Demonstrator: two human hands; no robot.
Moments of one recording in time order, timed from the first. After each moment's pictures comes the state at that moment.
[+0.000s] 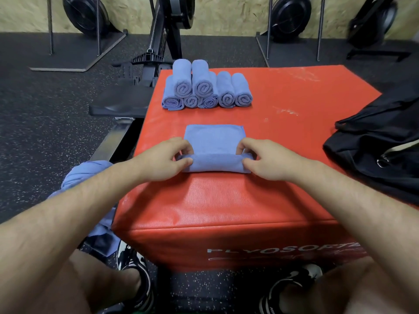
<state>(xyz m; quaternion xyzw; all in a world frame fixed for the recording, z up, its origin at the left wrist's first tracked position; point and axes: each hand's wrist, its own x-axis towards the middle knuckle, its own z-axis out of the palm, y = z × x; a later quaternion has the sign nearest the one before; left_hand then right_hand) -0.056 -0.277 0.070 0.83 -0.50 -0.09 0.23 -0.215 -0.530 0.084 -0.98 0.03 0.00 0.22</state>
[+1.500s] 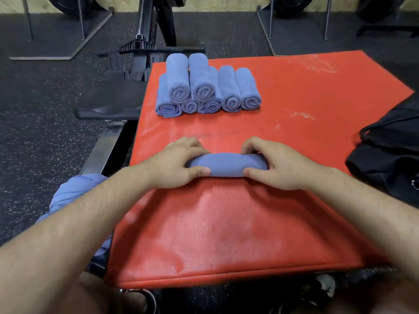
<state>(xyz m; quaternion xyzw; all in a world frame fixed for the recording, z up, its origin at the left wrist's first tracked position) 0.003 -0.328 0.068 0.80 -0.56 -0.12 0.18 -0.164 -0.565 0.078 -0.96 -0.03 -0.02 0.26</state>
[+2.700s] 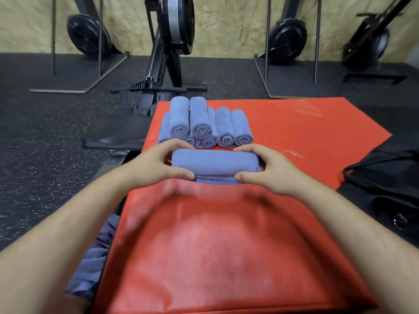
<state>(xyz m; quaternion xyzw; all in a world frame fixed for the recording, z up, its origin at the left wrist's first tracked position) 0.028 -0.324 0.124 0.77 -0.44 -0.18 0.43 -0.143 -0.579 0.120 -0.88 0.06 -0.11 0.45</state>
